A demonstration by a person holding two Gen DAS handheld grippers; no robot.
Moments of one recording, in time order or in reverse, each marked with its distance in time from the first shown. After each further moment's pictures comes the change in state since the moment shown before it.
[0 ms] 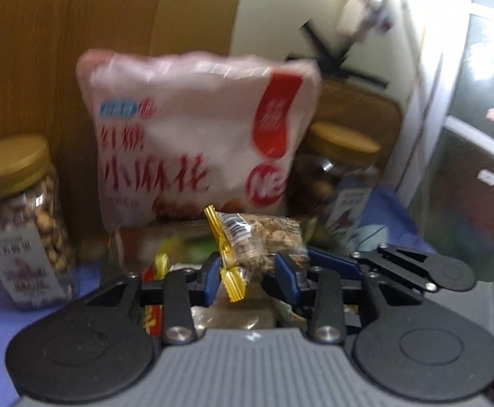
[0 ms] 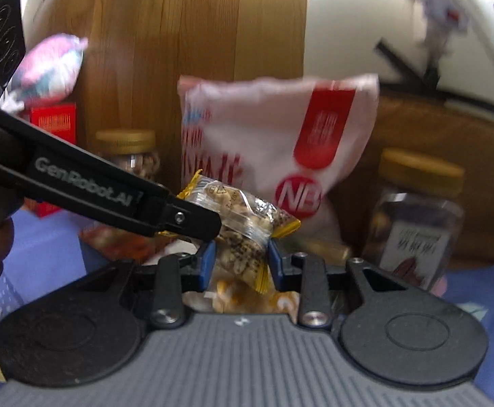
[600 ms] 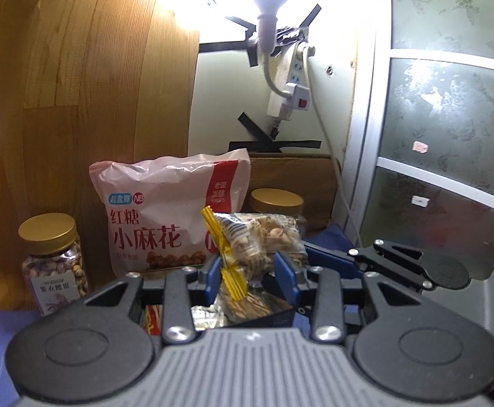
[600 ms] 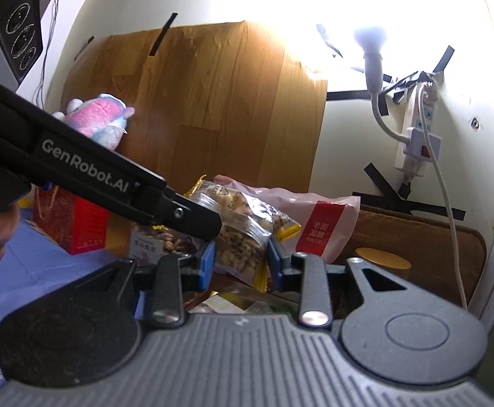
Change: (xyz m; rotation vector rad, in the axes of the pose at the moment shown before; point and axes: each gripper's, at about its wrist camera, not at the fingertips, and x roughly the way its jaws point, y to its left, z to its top) left arm -0.130 -0.043 -0.006 0.116 -0.213 -0.067; right arm -0.105 0.046 0.026 -0.132 -0.237 -0.058
